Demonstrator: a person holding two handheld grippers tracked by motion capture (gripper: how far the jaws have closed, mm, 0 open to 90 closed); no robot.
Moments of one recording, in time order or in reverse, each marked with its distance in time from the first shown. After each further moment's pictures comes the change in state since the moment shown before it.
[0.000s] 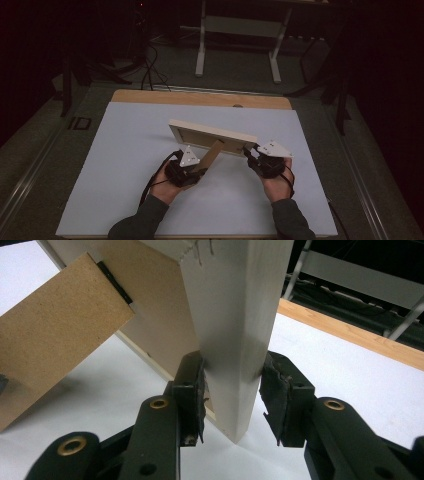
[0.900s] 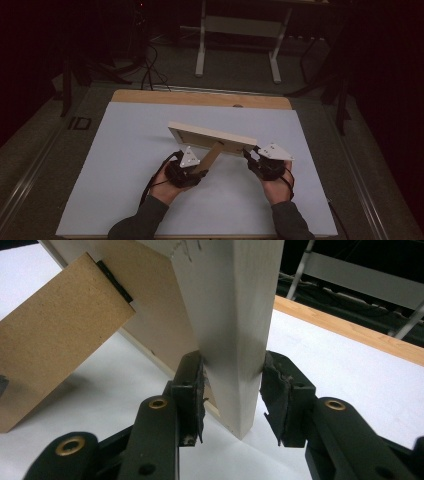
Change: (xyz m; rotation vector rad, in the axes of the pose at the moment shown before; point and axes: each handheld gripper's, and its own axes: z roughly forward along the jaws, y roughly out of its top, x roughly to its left) left arm 0.000 0.000 -0.002 -0.001 -0.003 -0.004; right arm 0.002 -0.006 -0.002 -0.013 0.009 0.012
